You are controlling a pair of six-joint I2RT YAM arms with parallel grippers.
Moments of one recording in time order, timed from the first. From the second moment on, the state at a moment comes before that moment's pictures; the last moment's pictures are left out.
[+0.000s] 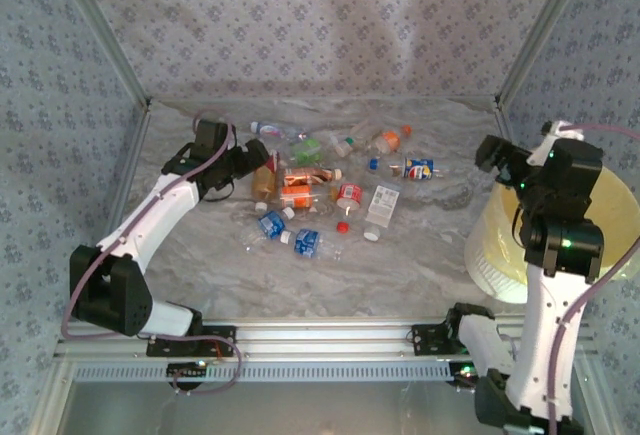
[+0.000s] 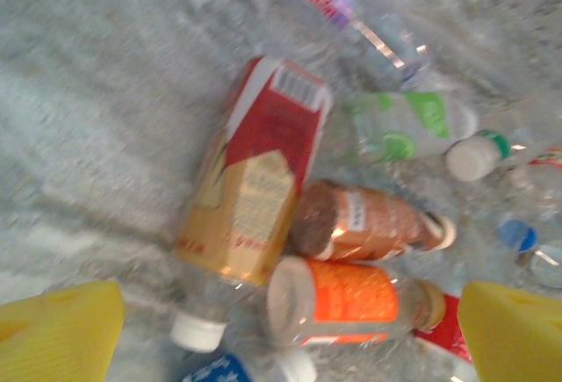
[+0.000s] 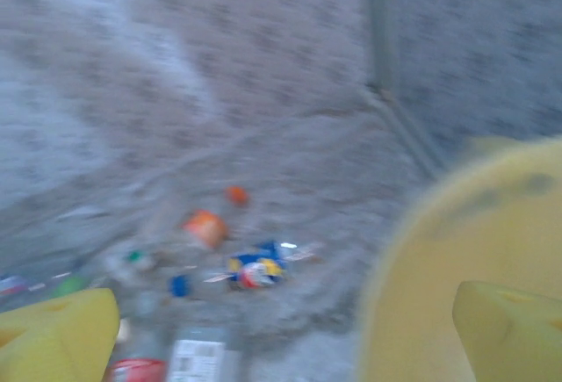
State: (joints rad) left arm -0.32 1.40 1.14 -0.58 0.02 -0.76; right arm -0.15 0.85 1.39 -0.91 -0.07 0.26
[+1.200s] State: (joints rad) left arm -0.58 1.47 0.94 -0.89 -0.16 0.17; right arm 0.42 1.03 1.06 -0.39 0.03 -0.03
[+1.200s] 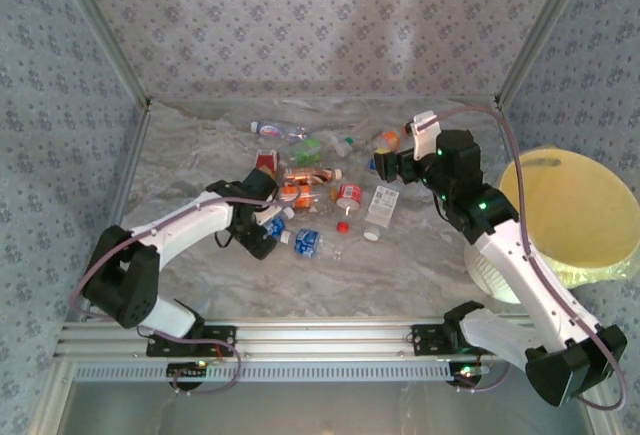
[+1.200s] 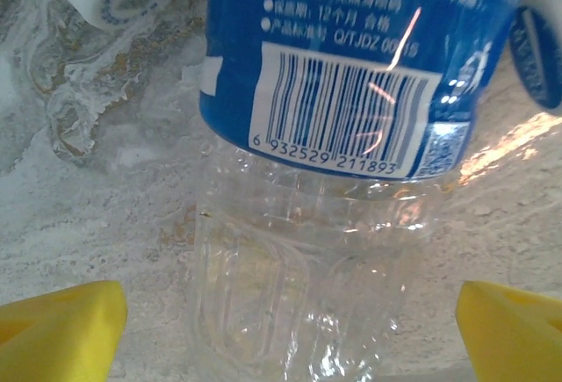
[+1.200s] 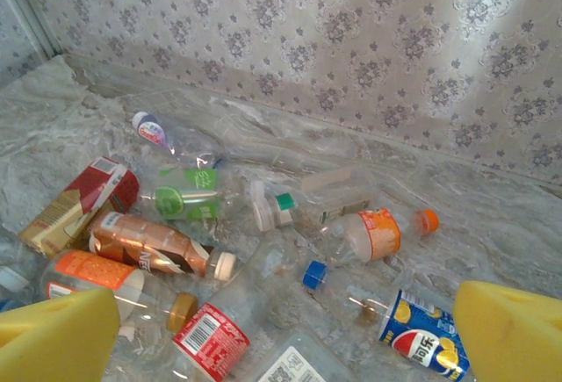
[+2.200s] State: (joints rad) left arm -0.57 1.37 0.92 -0.79 -0.16 0.22; right arm 0.42 0.92 0.93 -0.34 0.07 0.01
